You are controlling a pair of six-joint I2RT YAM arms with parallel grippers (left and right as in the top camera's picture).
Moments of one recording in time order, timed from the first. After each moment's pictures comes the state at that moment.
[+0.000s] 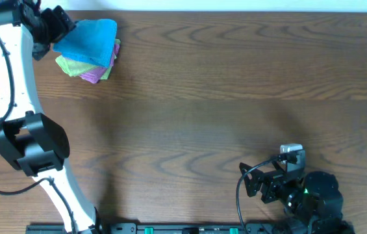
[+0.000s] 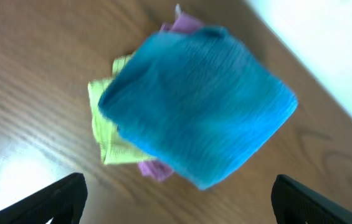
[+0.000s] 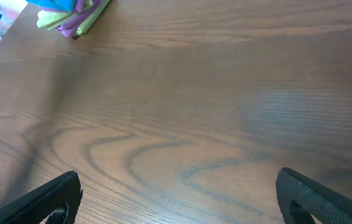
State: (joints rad) left arm 0.25 2.16 2.25 -1.19 0.19 -0.44; right arm 0.26 0.26 0.48 -0.81 -0.25 0.33
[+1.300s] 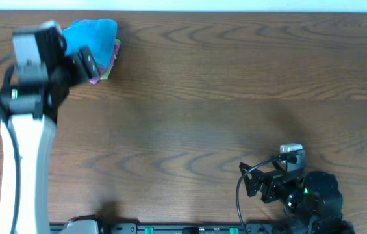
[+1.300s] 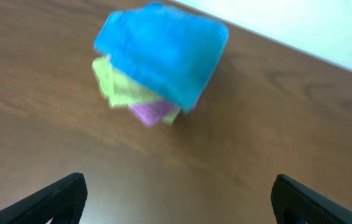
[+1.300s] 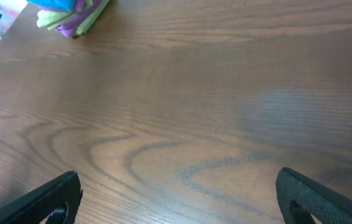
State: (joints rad) left arm 0.08 1.30 1.34 -0.82 0.03 -0.26; right arm 0.26 0.26 0.48 -0.81 -0.25 0.33
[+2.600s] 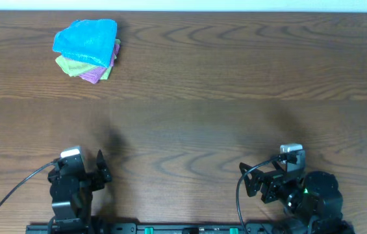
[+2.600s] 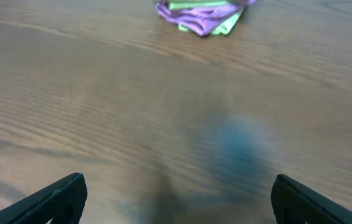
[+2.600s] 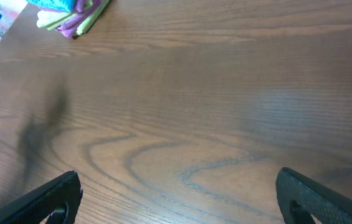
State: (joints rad) left arm 0.08 0.05 0.22 -0.69 -0.10 -0.11; right arm 0.26 0.26 0.48 -0.81 -0.25 0.33
